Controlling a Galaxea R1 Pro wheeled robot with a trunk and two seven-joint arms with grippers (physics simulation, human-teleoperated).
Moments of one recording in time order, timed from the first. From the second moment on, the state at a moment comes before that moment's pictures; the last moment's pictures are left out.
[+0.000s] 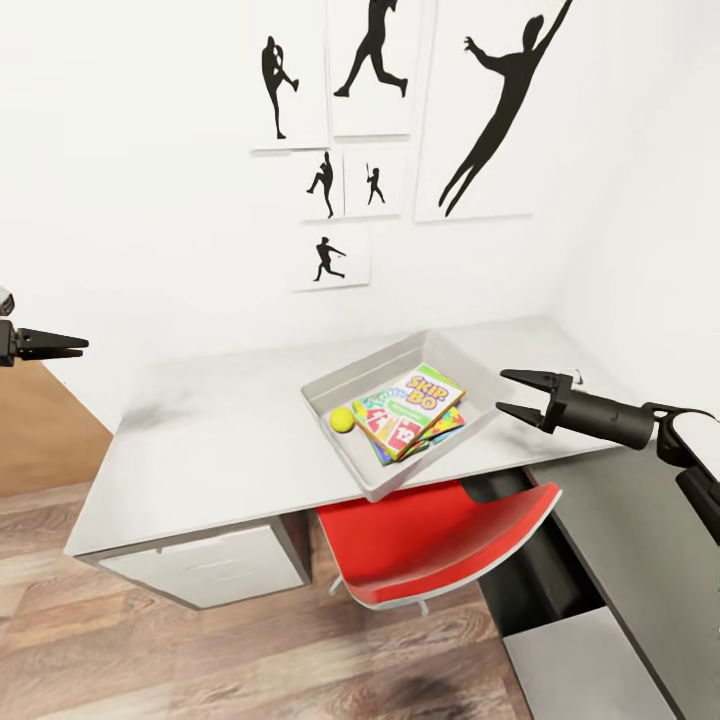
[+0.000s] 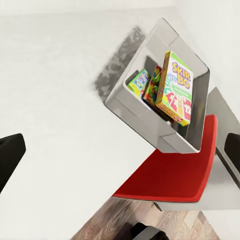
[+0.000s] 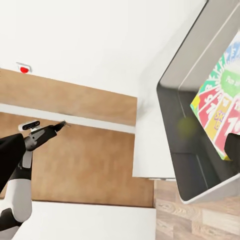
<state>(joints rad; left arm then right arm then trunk) -1.37 0.85 -0.23 -0.69 0.10 0.91 -1.57 -0.79 -0.59 0.17 -1.27 -1.70 1.05 0.25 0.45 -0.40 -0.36</state>
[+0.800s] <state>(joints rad) -1.37 0.86 -0.23 -0.69 0.10 0.91 -1.57 -0.79 -0.59 0.17 -1.27 -1.70 1.05 0.24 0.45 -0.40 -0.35</state>
